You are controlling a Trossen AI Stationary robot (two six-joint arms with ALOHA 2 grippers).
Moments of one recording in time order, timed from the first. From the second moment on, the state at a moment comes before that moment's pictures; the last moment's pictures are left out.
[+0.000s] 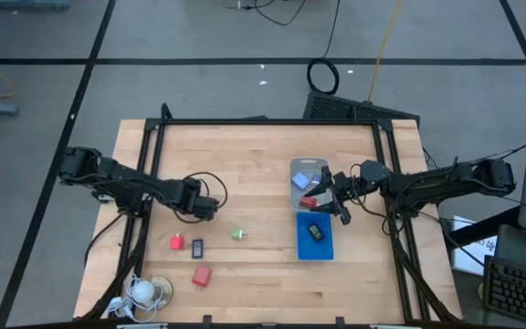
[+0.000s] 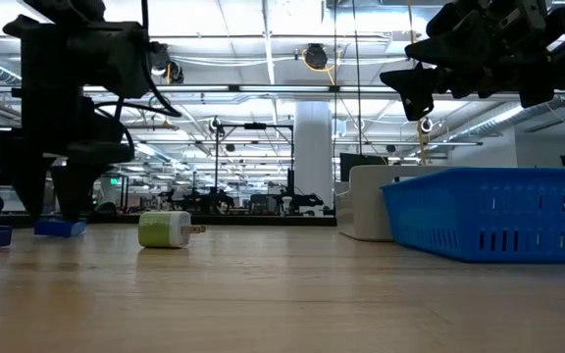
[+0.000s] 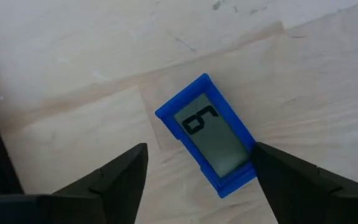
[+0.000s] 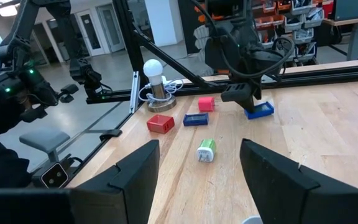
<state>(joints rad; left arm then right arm) -0.13 1.45 0.71 -0.92 -0.18 -1.39 -0.13 1.05 0.28 0.72 -0.45 0.17</state>
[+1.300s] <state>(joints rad) -0.09 1.47 0.71 -0.37 -0.15 -0.97 -0.13 1.05 0.28 0.72 -0.44 0.17</state>
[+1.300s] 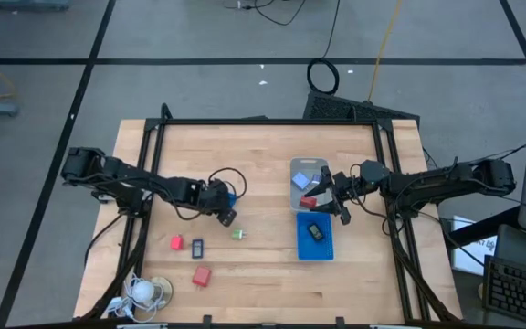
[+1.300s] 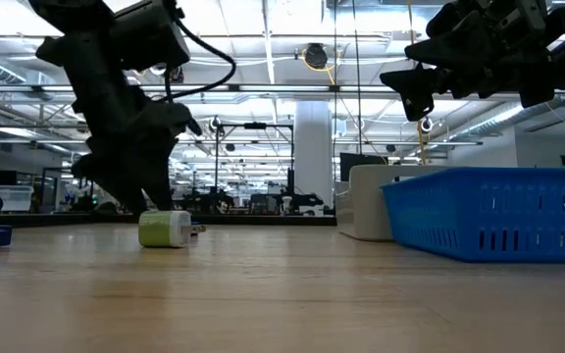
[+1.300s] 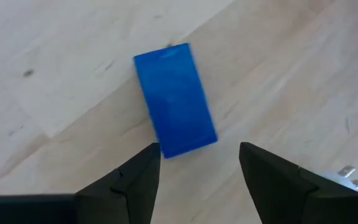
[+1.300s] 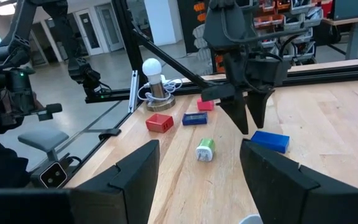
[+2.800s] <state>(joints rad) -0.02 1.66 0.85 -0.52 -0.18 -0.92 -0.13 1.05 0.28 0.73 -0.44 0.16</state>
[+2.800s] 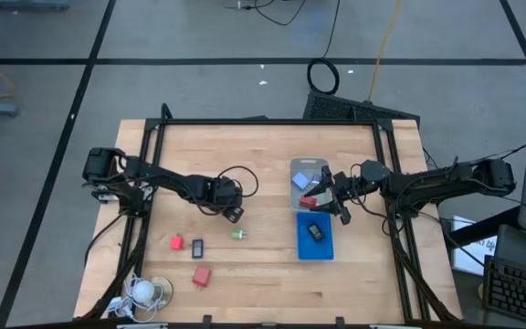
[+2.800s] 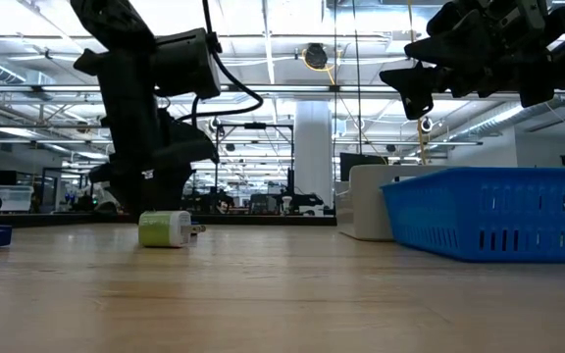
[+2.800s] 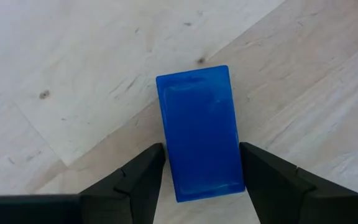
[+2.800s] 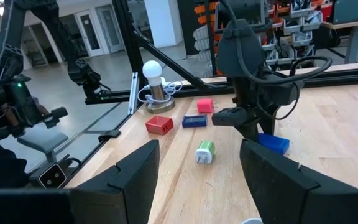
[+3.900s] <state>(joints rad) -0.08 1.49 0.85 -0.54 -0.30 -0.68 -0.13 1.05 0.28 0.73 -0.44 0.16</state>
